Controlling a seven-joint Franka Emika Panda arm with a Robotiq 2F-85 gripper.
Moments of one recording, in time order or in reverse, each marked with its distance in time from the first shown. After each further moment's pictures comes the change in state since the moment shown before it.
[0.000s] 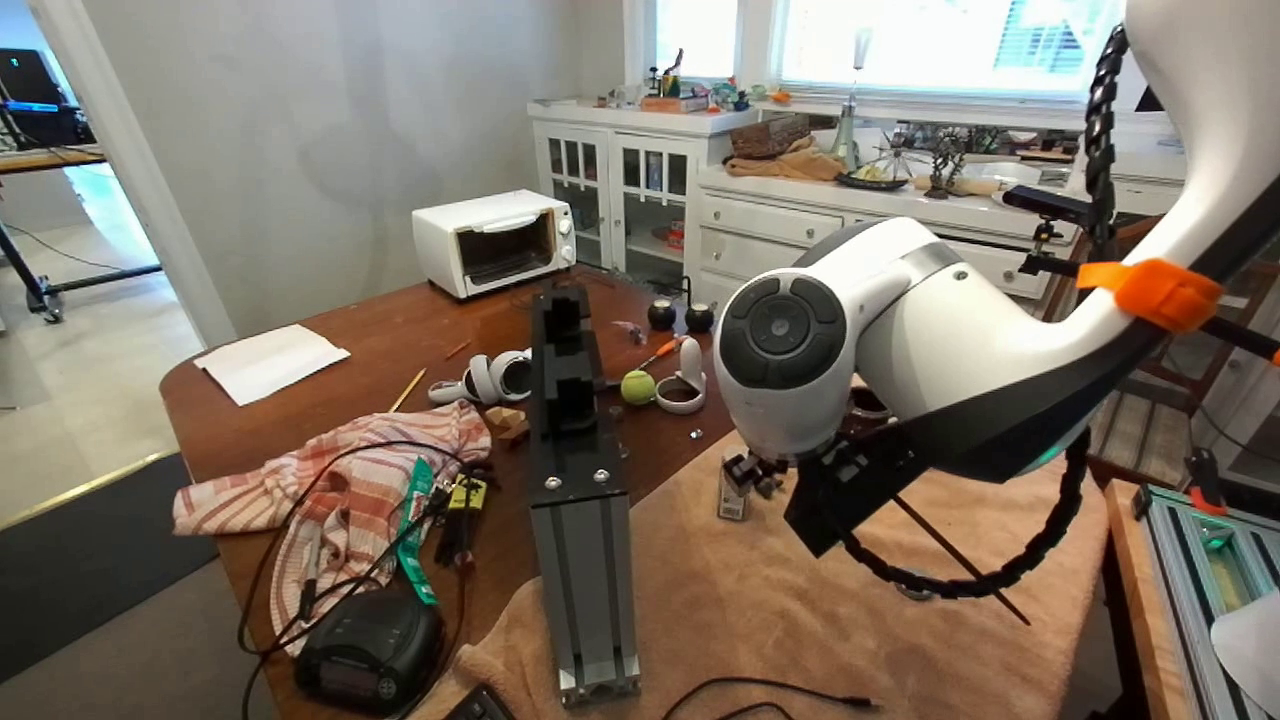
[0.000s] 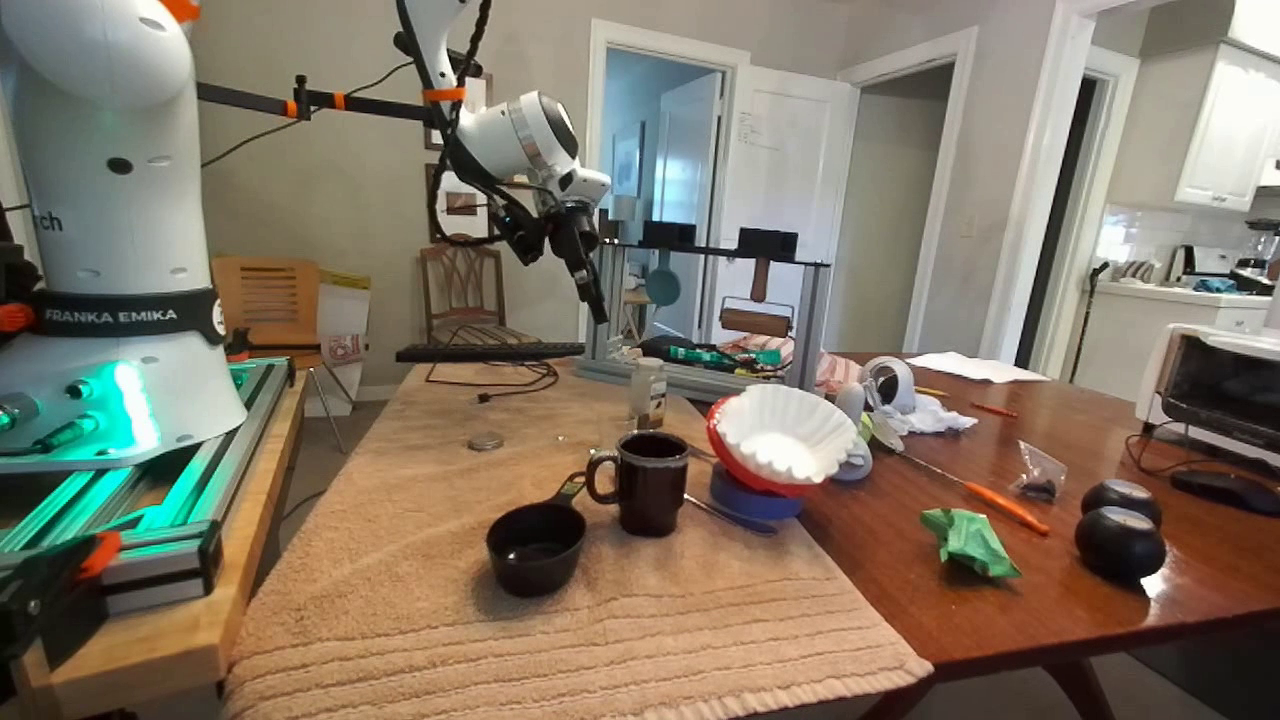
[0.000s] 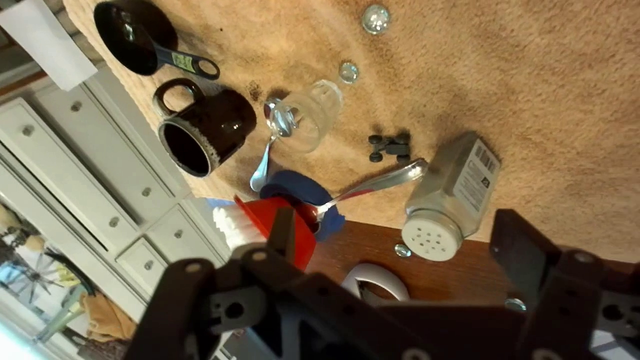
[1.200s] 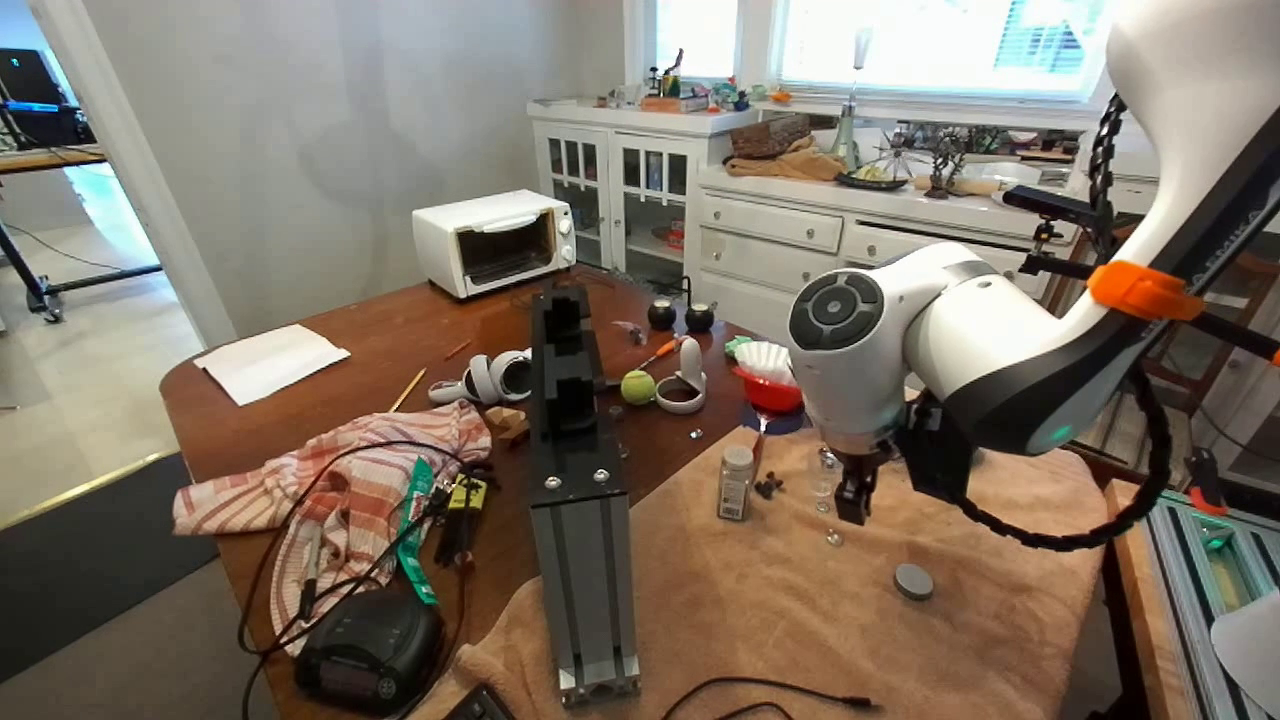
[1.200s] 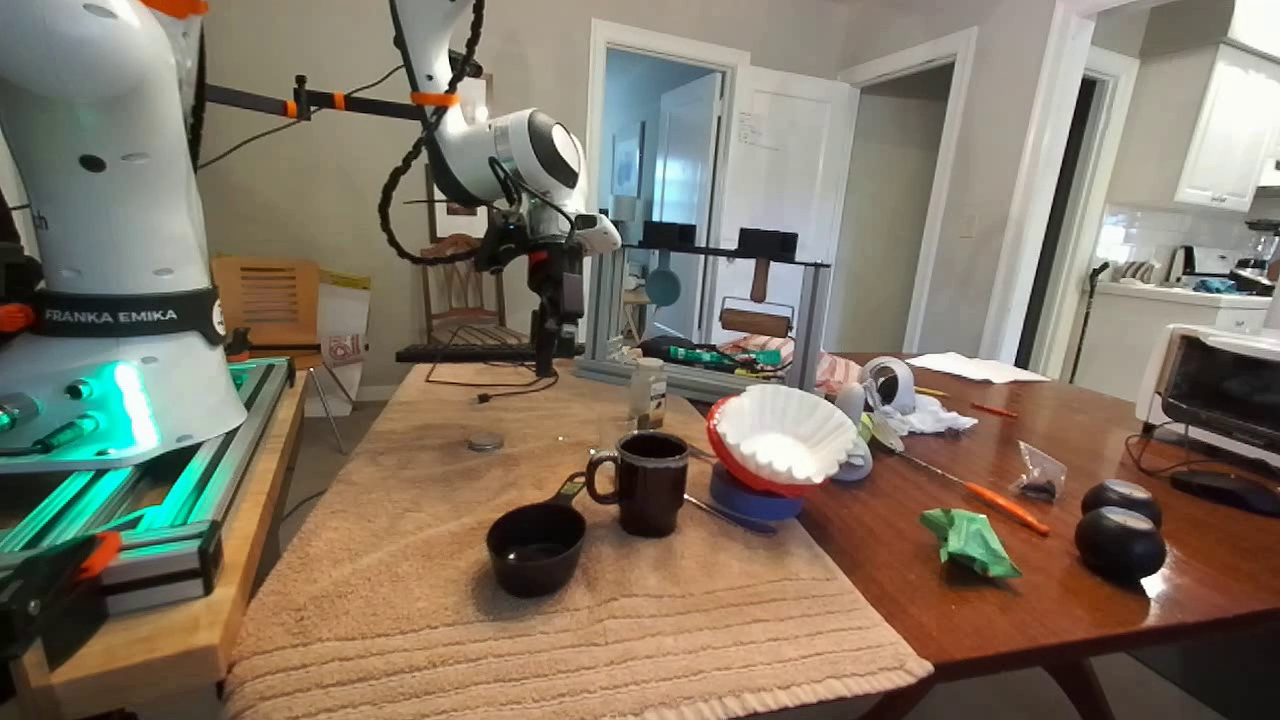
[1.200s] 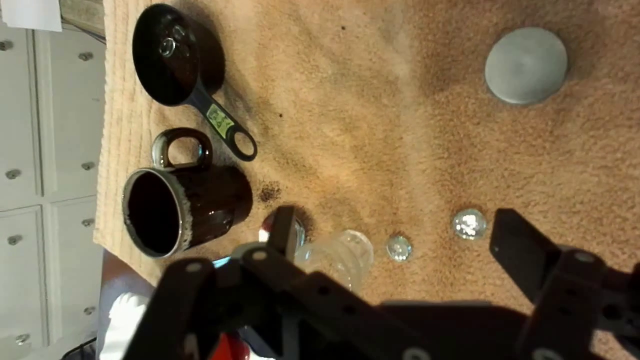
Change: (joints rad) arm -0.217 -0.032 0.004 -0.209 0.112 0.157 -0.723
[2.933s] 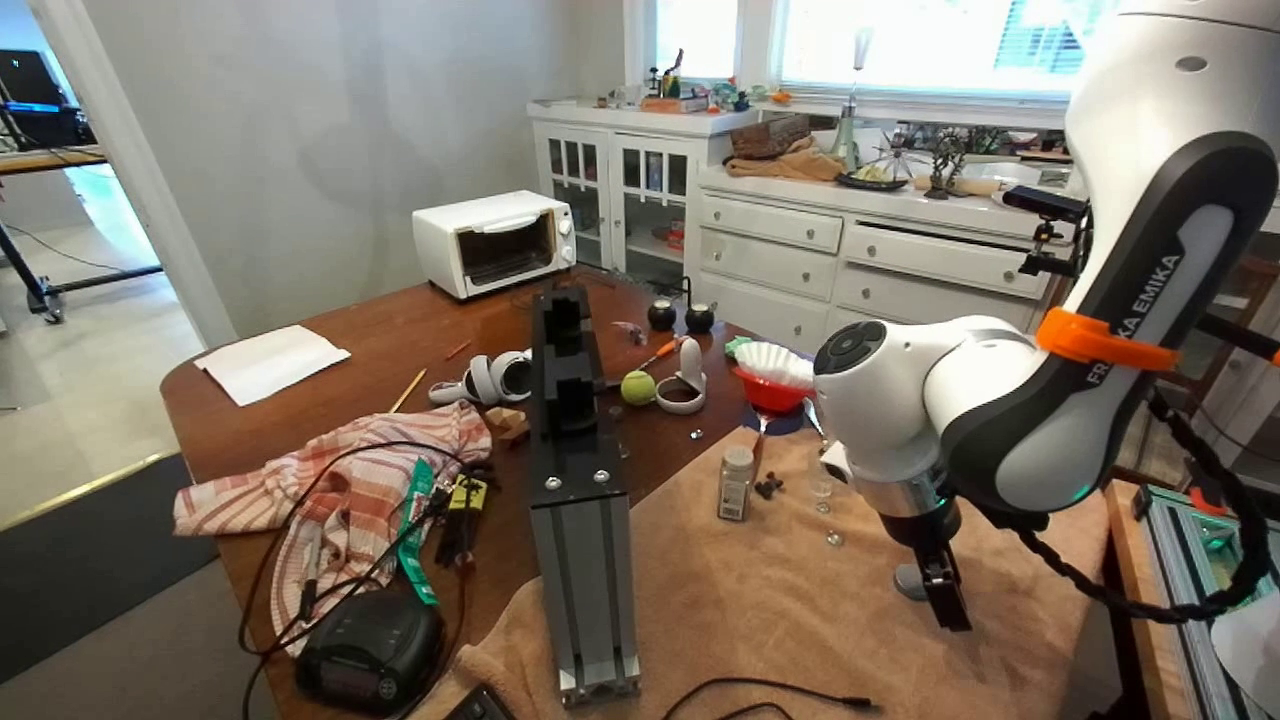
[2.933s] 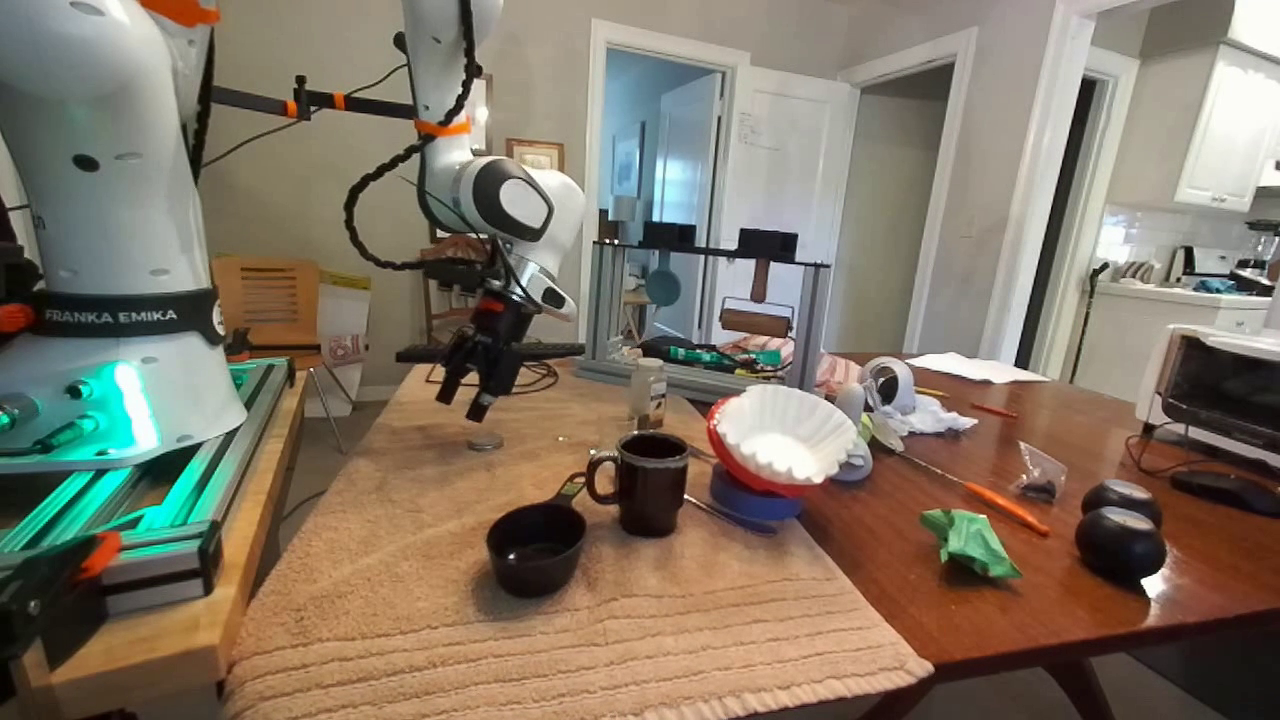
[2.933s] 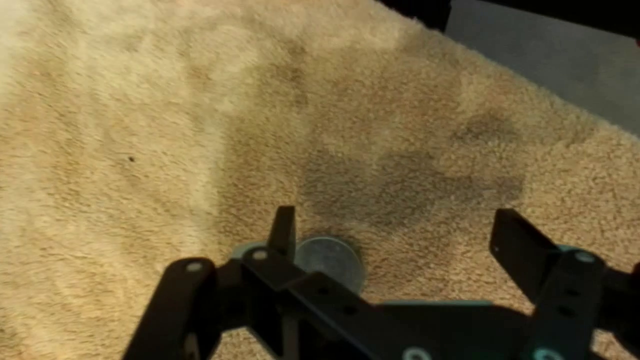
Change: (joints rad) arm -0.050 0.101 0.040 -0.112 0.529 0.124 -0.716
